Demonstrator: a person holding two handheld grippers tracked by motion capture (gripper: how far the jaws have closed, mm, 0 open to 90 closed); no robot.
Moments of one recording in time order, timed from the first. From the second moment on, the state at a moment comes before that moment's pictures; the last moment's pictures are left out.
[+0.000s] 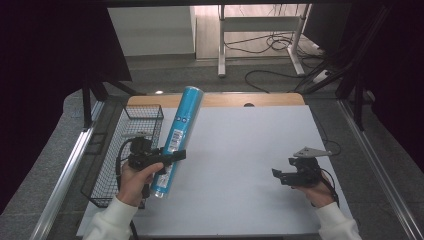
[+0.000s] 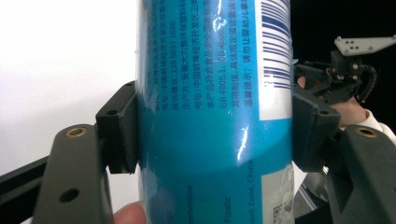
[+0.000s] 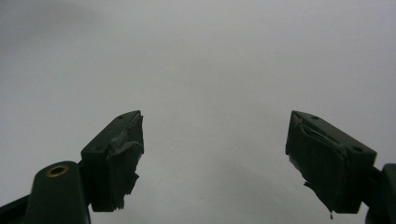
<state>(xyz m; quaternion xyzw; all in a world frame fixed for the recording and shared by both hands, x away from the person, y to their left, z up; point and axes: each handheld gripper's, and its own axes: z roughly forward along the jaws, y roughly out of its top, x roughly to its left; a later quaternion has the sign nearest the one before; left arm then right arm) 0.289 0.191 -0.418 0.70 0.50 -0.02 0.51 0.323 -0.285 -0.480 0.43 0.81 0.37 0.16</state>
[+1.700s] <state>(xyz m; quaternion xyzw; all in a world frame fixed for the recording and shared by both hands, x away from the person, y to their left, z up) 0.311 0.287 -0.435 0.66 0.63 0.09 0.39 0.327 -0.287 -0.483 0.44 0.81 0.35 0.18</state>
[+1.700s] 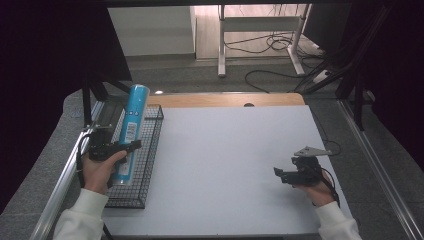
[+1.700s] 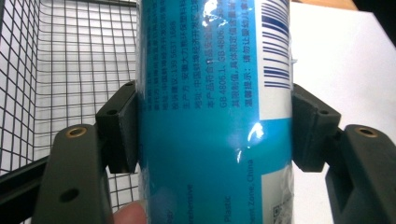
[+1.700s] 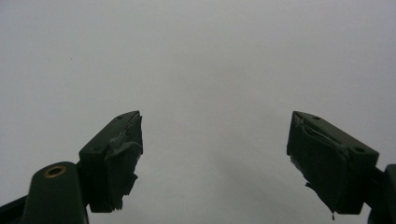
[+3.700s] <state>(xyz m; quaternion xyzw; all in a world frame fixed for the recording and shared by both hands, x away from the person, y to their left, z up) 0.258 0.222 -0.440 0.76 0.48 0.15 0.41 0.306 -0.278 -0.477 0.39 0.81 0.39 0.19</state>
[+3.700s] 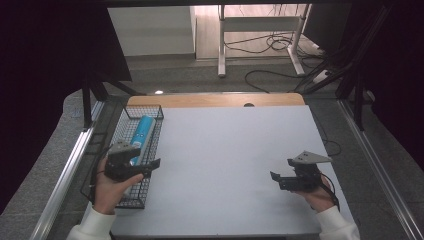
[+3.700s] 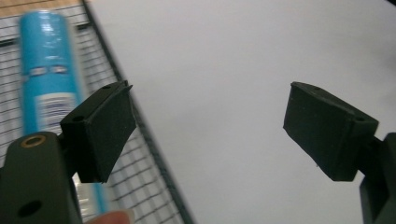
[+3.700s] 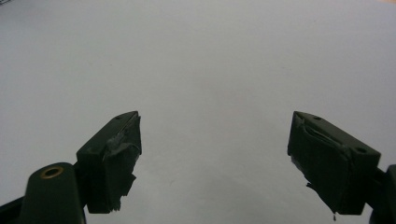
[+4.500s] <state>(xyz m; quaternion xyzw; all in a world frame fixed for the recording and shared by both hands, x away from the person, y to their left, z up) 0.232 0.150 -0.494 0.82 0.42 0.12 0.37 0.294 -0.254 -0.497 0.35 0.84 0.38 0.18</state>
